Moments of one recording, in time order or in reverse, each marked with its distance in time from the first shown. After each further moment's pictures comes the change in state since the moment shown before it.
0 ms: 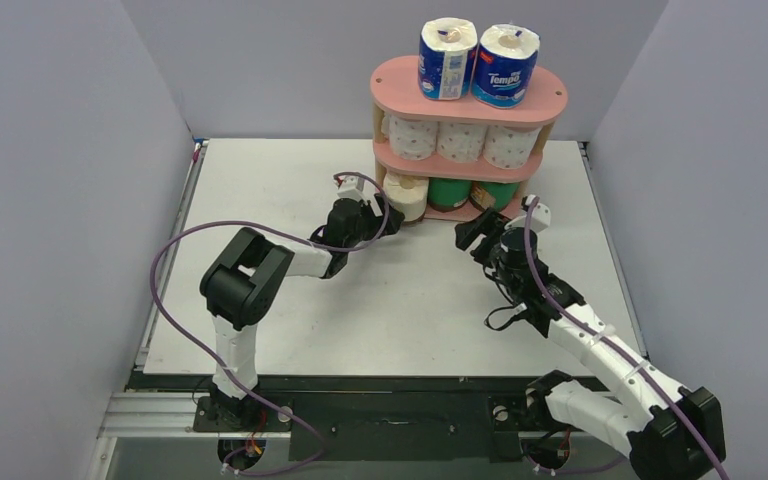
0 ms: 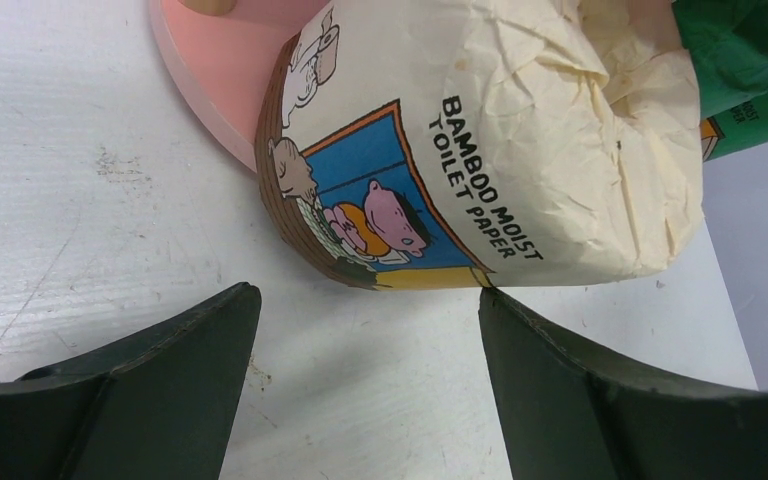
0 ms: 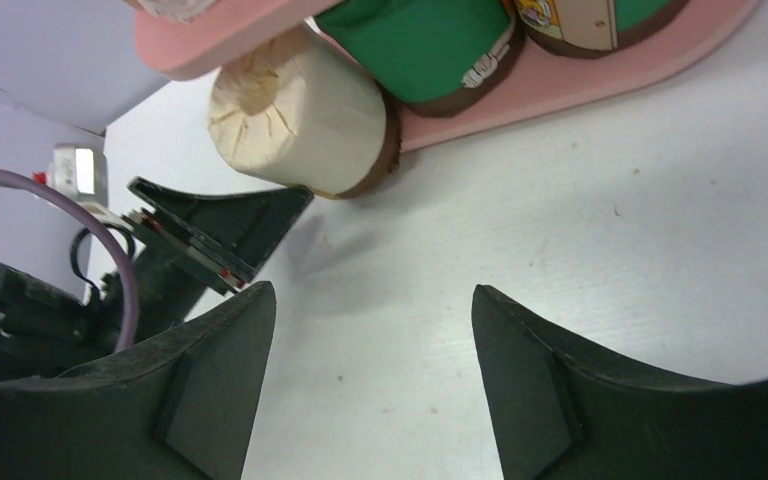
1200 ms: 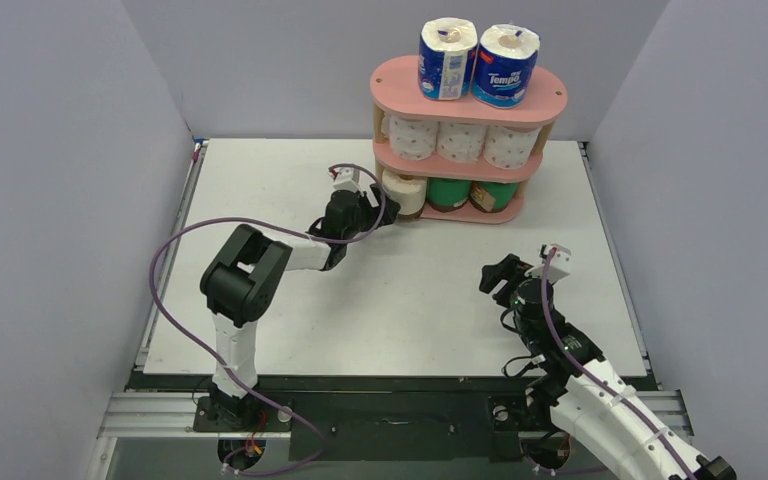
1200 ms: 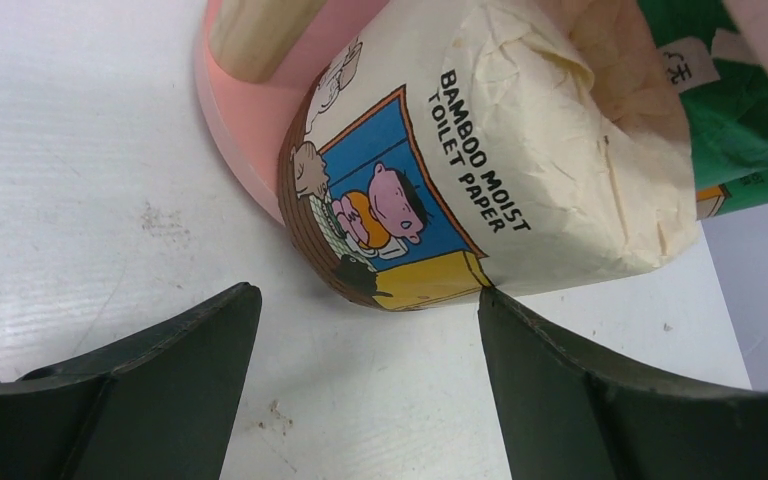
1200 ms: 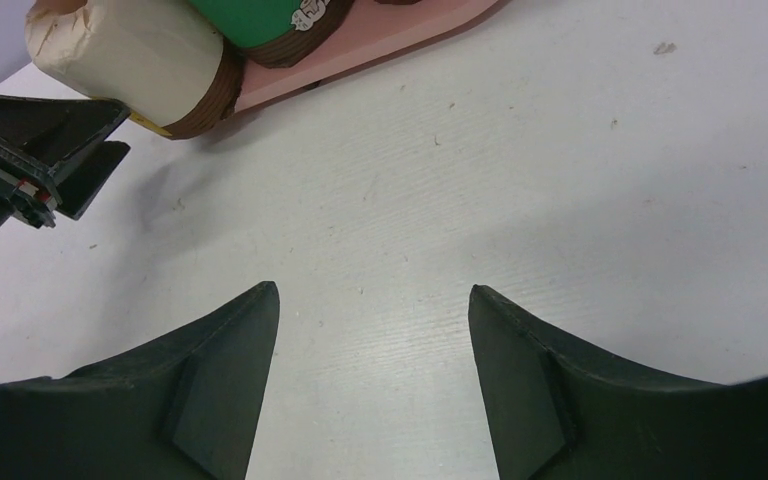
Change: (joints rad) left arm 0.027 0.015 0.055 -0.034 -0.028 -0.002; right arm 0.027 -0.414 -0.338 -0.135 0.157 -0.090
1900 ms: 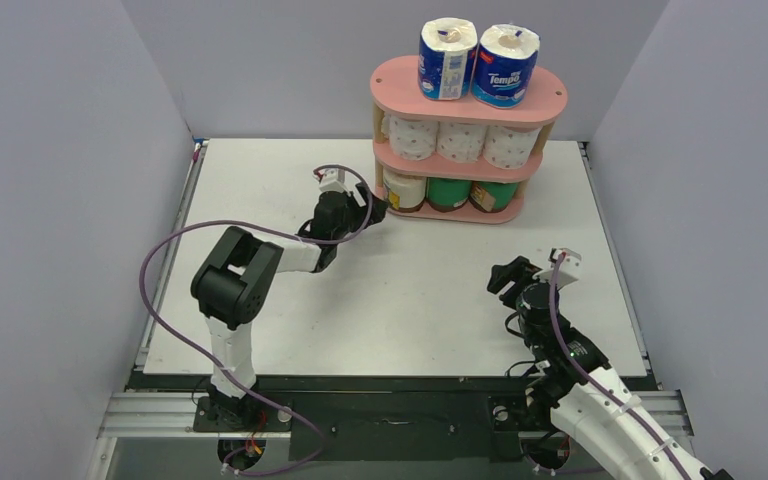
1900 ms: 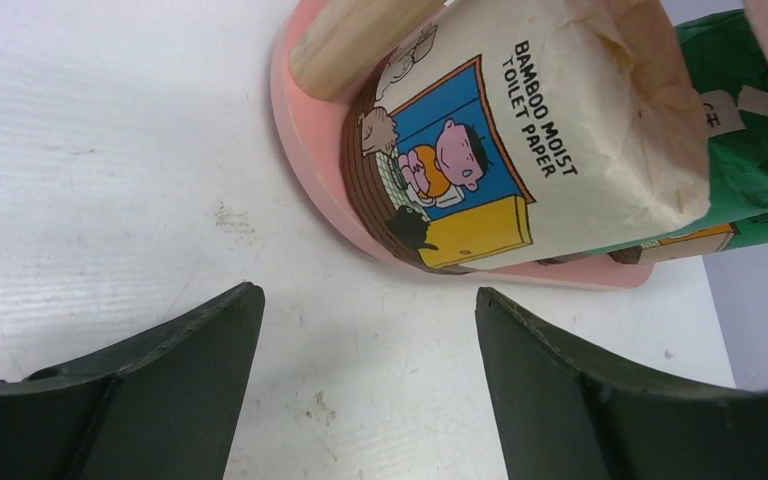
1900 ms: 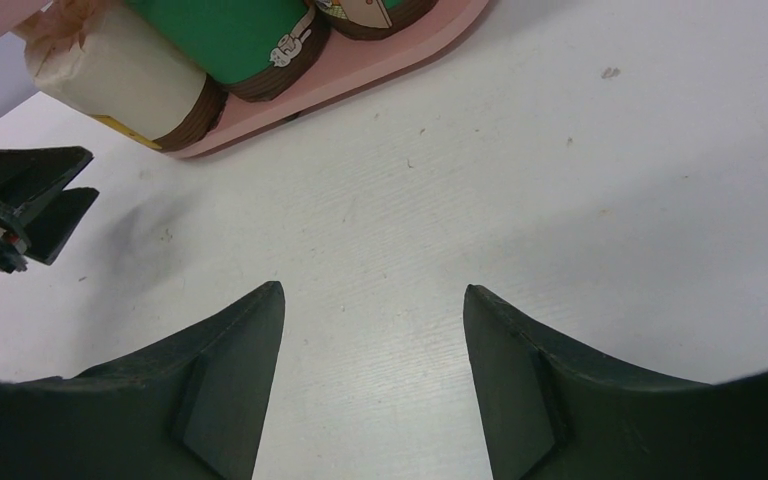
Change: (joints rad) left arm 0.046 -0.019 -0.032 0.016 -0.011 -0.034; right arm 0.000 -0.067 0.000 -0.046 0.070 -0.001
